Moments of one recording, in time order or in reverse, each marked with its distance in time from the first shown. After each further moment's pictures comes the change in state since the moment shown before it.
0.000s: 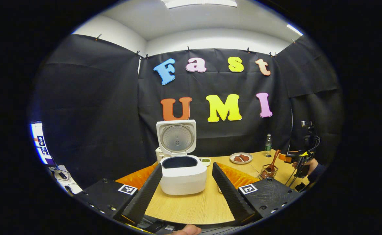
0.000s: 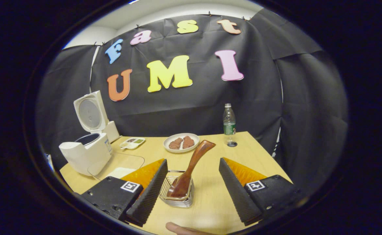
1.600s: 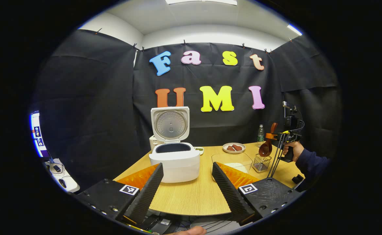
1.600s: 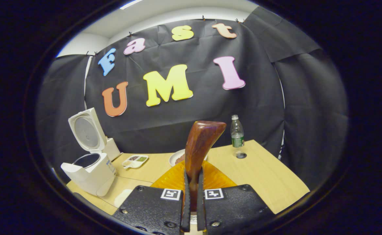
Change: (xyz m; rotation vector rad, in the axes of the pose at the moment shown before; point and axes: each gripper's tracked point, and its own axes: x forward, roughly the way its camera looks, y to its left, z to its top) left arm -0.025 -0.001 -0.043 -0.040 0.051 -0.055; right arm 0.013 0.046 0.071 0.031 -0.141 -0.041
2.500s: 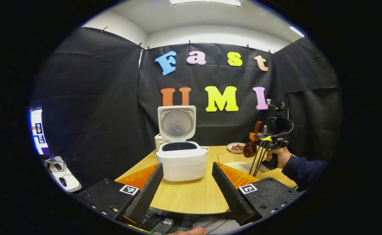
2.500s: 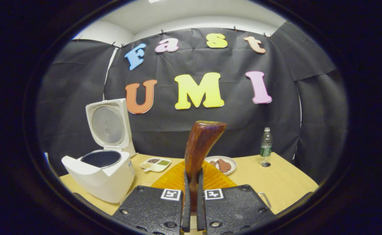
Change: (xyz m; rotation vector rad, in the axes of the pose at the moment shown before) left arm -0.004 0.030 -0.011 -0.008 0.006 0.030; right arm 0.022 0.153 -0.058 -0.151 -0.014 0.089
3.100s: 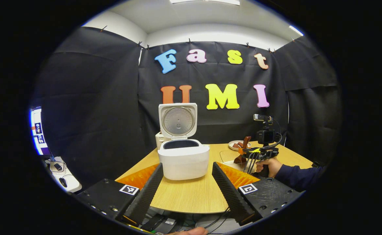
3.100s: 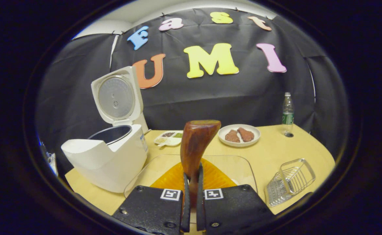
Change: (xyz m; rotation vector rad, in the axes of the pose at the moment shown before) left arm 0.005 0.007 -0.009 0.012 0.008 0.000; right arm 0.015 0.053 -0.082 0.155 0.226 0.120
